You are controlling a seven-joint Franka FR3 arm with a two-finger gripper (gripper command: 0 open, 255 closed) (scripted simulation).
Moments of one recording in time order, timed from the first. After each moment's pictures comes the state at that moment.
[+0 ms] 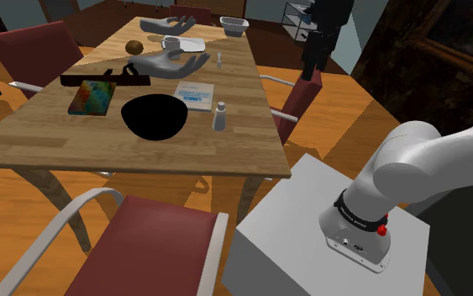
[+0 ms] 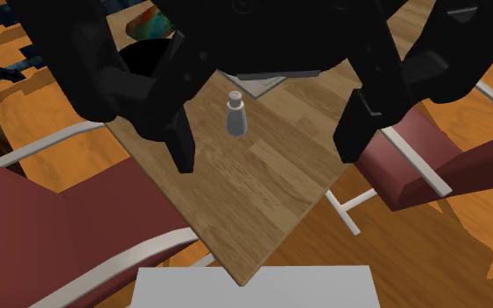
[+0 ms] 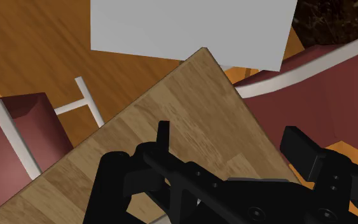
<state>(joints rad) -0.01 -0.81 0.03 -2.37 0.01 1.47 -0.05</state>
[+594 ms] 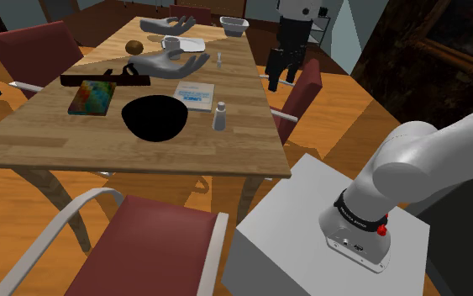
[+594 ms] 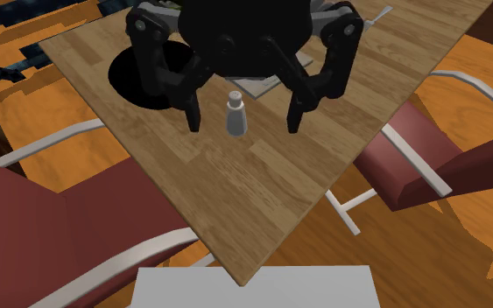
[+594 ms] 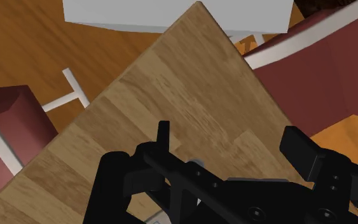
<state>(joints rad) -0.02 -0.62 0.05 -2.40 0.05 1.71 0.02</state>
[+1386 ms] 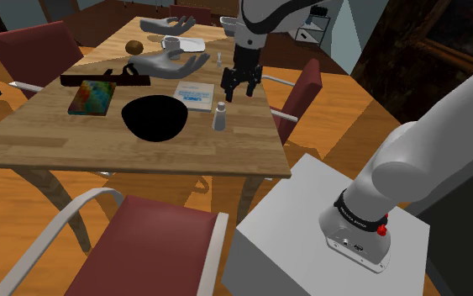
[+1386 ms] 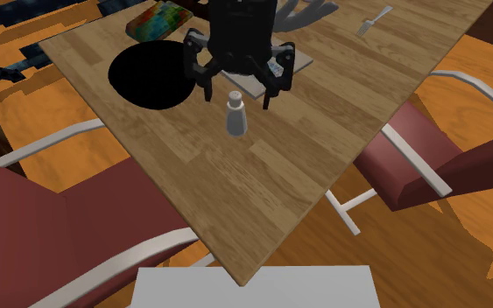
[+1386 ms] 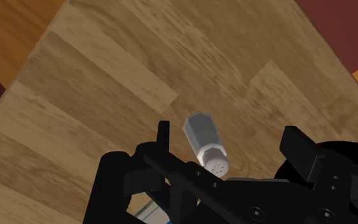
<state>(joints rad) -0.04 -0.21 0.06 -2.30 0.10 2.06 0.10</state>
